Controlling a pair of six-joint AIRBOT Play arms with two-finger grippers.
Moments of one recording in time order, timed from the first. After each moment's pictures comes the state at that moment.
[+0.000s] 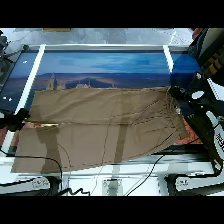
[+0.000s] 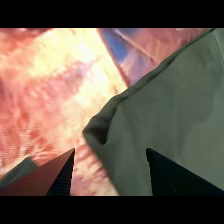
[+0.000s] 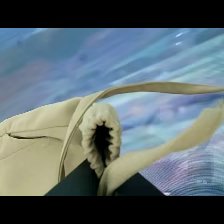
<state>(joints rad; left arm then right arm) 0.59 -1.44 0.95 1.31 -0.65 -1.78 -0.26 -1.56 1.12 -0.96 0.43 1.27</state>
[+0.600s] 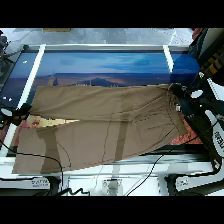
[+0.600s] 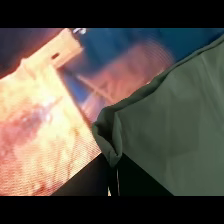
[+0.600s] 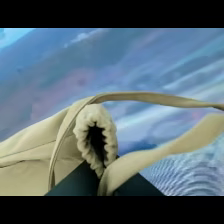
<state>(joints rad) 0.53 -1.54 0.99 1.26 -0.40 -1.77 -0.26 -1.62 1.18 -0.96 0.33 1.33</state>
